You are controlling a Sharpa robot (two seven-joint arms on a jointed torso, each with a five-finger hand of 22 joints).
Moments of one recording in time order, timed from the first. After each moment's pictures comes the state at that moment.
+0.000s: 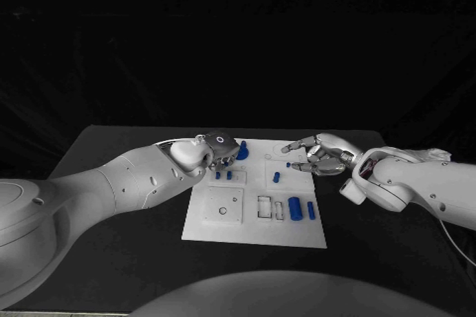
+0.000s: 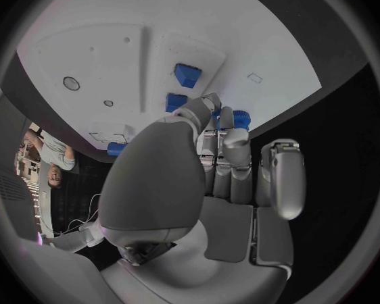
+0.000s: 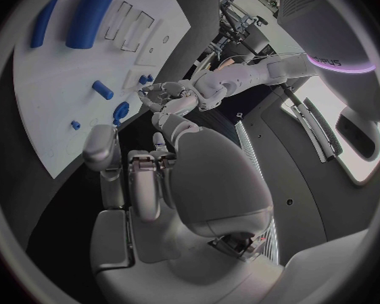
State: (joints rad) left arm 1.14 -0.32 -0.22 0.90 -1.94 -0.25 0.03; left_hand 1.47 -0.16 0.40 0.08 0.30 1.17 0.04 0.18 0.41 1.19 -0.01 0.30 0.24 1.33 -0.06 1.15 0.90 0.02 1.47 0.07 1.47 1.31; right arm 1.17 -1.01 -0.23 1.56 -0.81 -0.26 0.27; right_hand 1.45 0.00 0.34 0.03 0.41 0.74 0.04 0.12 0.16 1.46 -0.01 1.58 1.31 1.47 -0.05 1.57 1.31 0.10 1.19 0.07 1.16 1.31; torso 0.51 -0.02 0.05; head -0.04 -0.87
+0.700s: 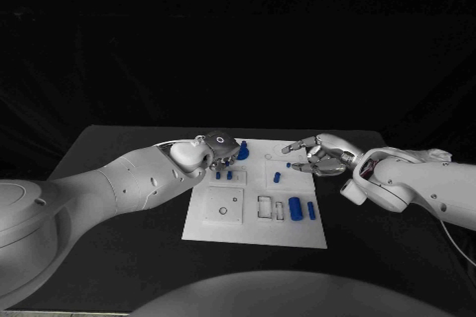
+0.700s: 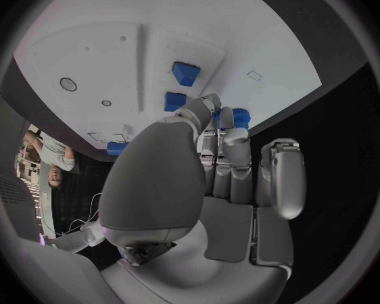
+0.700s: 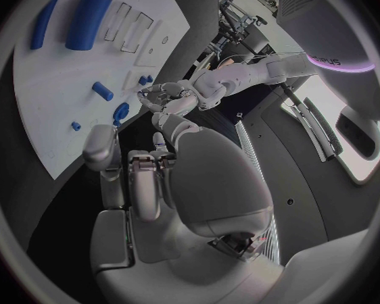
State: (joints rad) left arm 1.13 -0.32 -0.22 0.90 -1.94 -0.27 0.03; left_hand 1.47 -0.16 0.40 0.07 0.30 1.17 0.04 0.17 0.41 1.19 -0.01 0.29 0.24 1.33 -0.06 1.14 0.89 0.02 1.47 0.07 1.47 1.31; right arm 1.17 -1.01 -0.23 1.56 -0.81 -0.25 0.27; right_hand 1.45 0.00 0.34 0.03 0.41 0.74 0.04 0.13 0.16 1.46 -0.01 1.57 1.31 1.47 -0.05 1.57 1.31 0.10 1.19 0.07 1.16 1.31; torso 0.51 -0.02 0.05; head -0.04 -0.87
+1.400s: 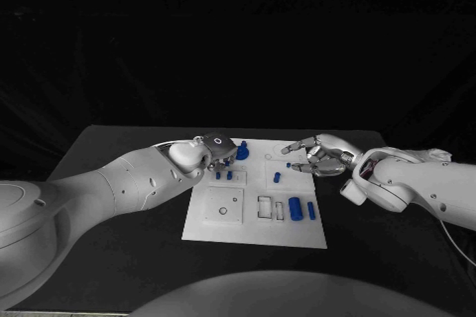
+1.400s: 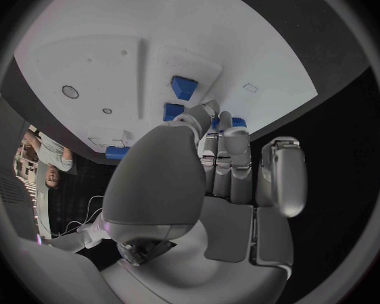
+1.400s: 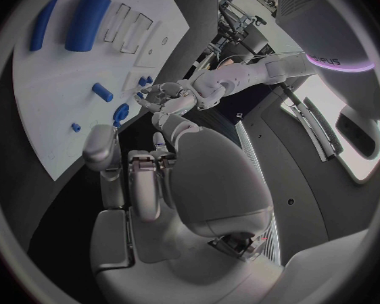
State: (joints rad) left arm 1.13 -0.32 -0.23 0.89 -1.94 -0.25 0.03; left_hand 1.46 -0.13 0.39 0.06 0.26 1.05 0.01 0.09 0.37 1.10 -0.03 0.24 0.24 1.30 -0.06 1.12 0.85 0.02 1.47 0.08 1.44 1.31; right arm 1.17 -1.01 -0.23 1.56 -0.81 -0.25 0.27; right_hand 1.45 0.00 0.34 0.03 0.41 0.74 0.04 0.13 0.16 1.46 -0.01 1.57 1.31 1.47 -0.05 1.57 1.31 0.10 1.19 0.07 1.16 1.31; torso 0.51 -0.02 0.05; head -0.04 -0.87
